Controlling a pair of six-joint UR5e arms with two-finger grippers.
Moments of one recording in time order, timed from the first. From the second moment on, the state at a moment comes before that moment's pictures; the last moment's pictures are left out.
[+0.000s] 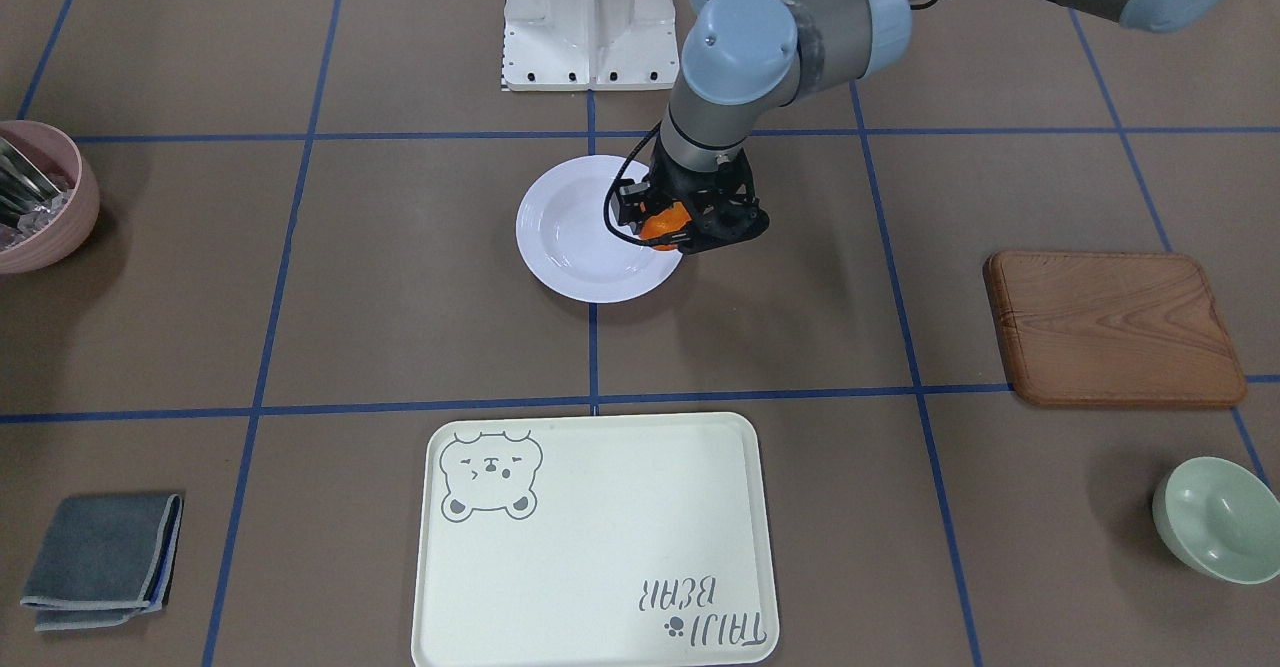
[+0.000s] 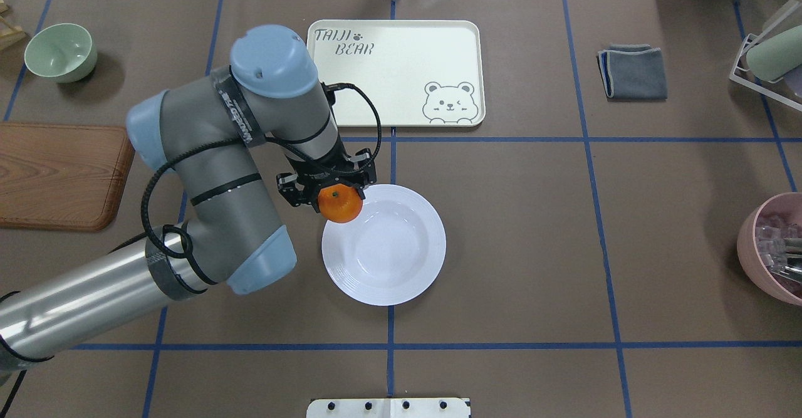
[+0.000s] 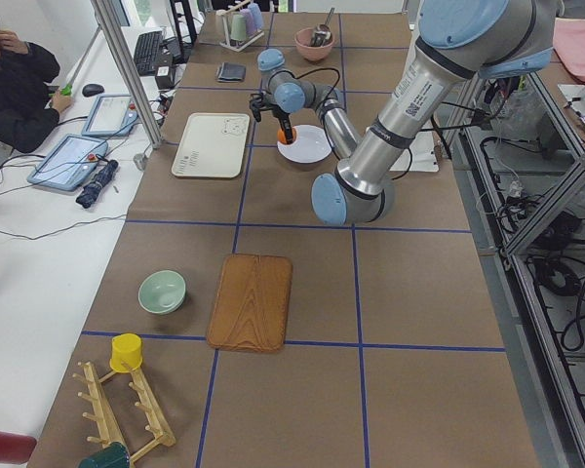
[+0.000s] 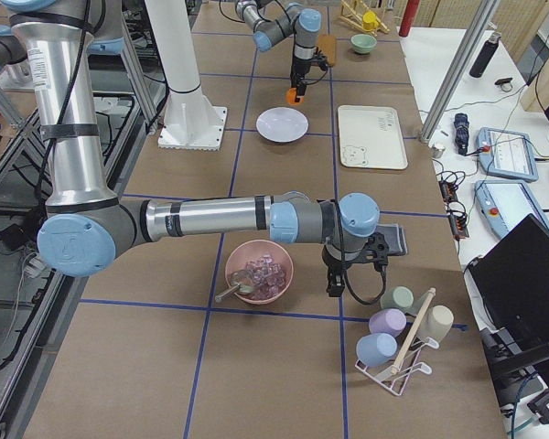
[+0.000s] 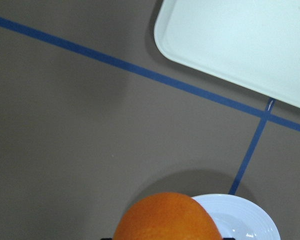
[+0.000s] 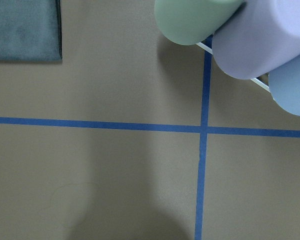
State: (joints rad) left arm -0.59 -2.32 -1.65 -1.49 -2.12 -1.42; right arm 1.52 -1.46 1.58 -1.66 2.42 0.02
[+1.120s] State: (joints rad) left arm -0.50 -2.43 -1.41 -1.67 -2.05 -1.47; right arm 1.52 -1.45 1.58 -1.66 2.42 0.02
